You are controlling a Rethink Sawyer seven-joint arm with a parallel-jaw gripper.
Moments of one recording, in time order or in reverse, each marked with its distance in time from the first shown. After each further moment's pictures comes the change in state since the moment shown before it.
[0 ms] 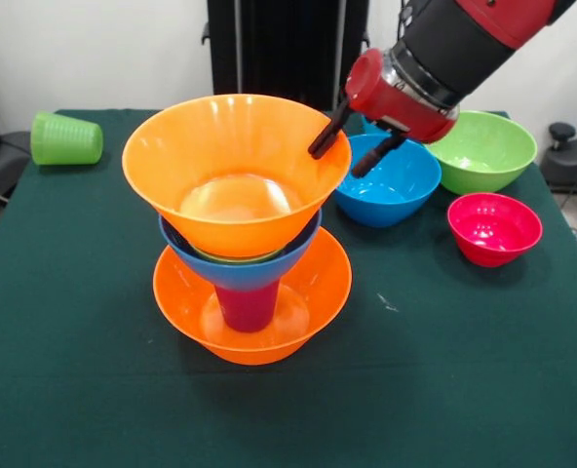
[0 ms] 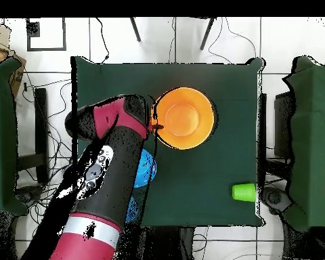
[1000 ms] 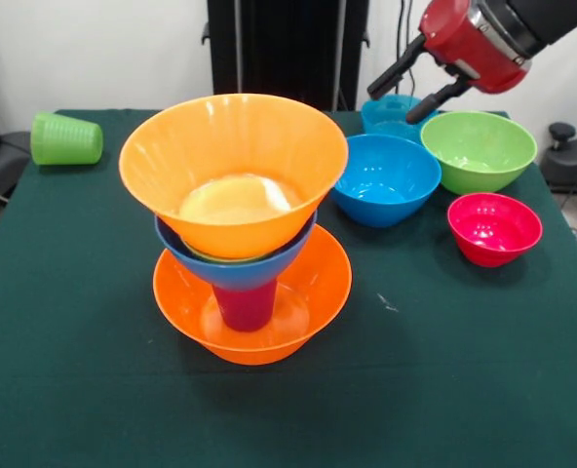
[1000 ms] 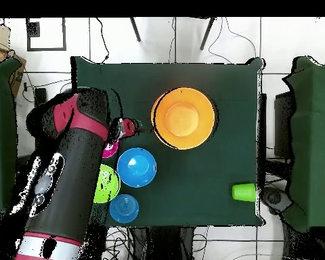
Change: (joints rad) arm 0.114 0.003 -0.068 -0.105 0.000 0.243 0.000
